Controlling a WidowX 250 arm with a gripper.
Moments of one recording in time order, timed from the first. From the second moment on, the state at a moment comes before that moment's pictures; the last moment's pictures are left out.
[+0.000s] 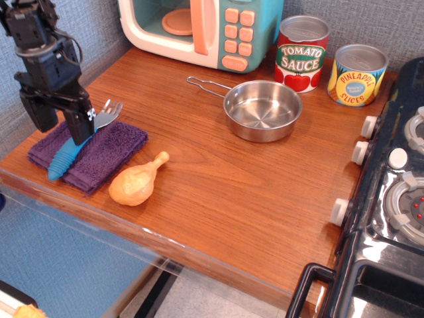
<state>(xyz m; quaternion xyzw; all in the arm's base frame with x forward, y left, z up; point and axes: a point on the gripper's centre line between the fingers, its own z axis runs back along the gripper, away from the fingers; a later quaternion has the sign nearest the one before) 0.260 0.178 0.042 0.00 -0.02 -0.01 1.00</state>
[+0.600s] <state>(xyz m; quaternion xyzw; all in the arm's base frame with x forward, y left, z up) 0.263 0.179 0.027 0.02 -0.02 0.01 1.00</state>
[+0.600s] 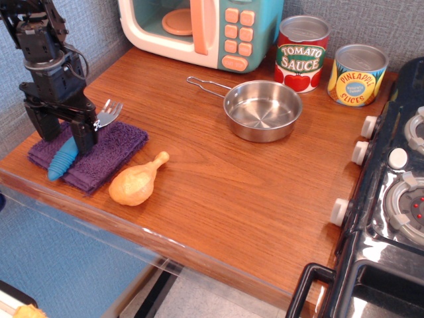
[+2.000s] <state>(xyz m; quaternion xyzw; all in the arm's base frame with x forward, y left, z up) 0.261 0.085 0.075 -0.03 -0.02 -0.01 1.00</state>
